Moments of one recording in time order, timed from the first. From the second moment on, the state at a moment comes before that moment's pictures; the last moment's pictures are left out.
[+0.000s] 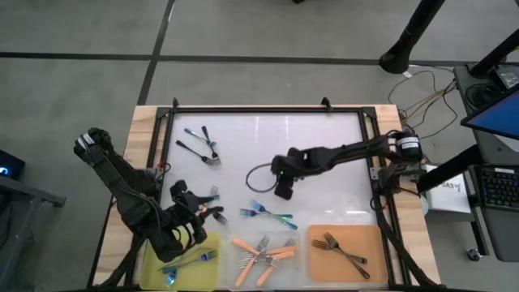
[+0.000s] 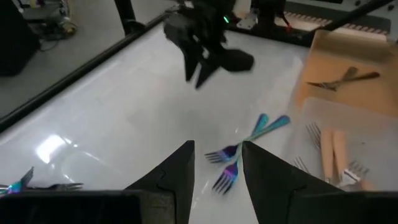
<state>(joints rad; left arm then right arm) -0.84 1.35 1.14 -0.91 -1.03 -1.10 -0.01 1.75 1.20 -0.56 0.12 0.30</state>
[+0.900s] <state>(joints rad) -0.84 1.33 1.14 -0.94 -1.00 -1.10 0.17 2.06 1.41 -0.47 -0.07 0.27</state>
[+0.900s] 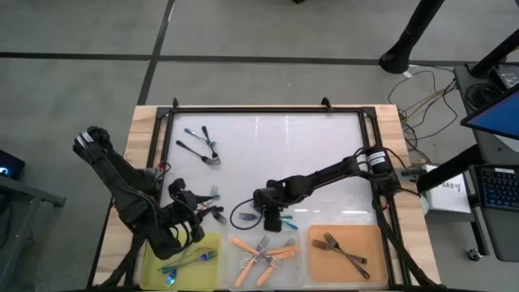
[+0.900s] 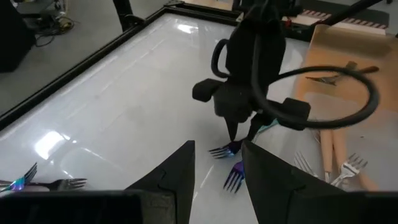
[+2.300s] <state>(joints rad) -0.84 1.28 1.15 -0.94 -1.06 -1.03 0.09 2.03 1.40 -0.55 -0.07 0.22</state>
